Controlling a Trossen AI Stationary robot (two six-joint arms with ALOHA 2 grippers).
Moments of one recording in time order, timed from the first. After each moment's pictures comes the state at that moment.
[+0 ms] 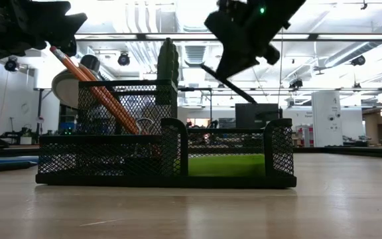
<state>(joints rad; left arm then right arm) -0.06 0.37 0.01 0.59 0.10 0.16 0.20 1.65 1.15 -0.42 0.73 0.61</state>
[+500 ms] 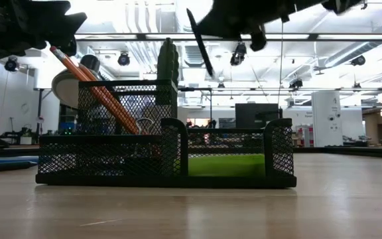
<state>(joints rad) -0.06 0.36 0.01 0.60 0.10 0.16 0.34 1.67 0.88 0.65 0.86 0.14</state>
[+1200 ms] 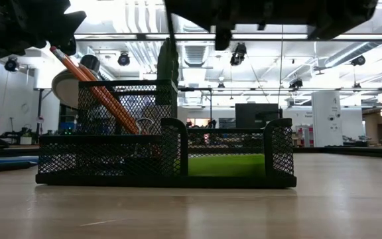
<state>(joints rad) -0.06 0.36 0.01 0.60 0.10 0.17 0.28 1.80 0.86 1.04 0.36 0.04</state>
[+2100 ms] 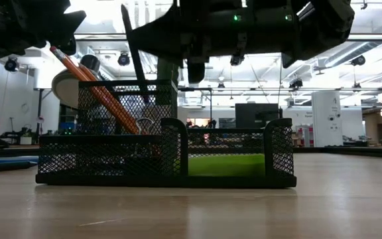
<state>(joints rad) -0.06 0.36 0.01 0.61 0.10 0.17 0.27 2.01 1.00 0.98 0.26 0.18</state>
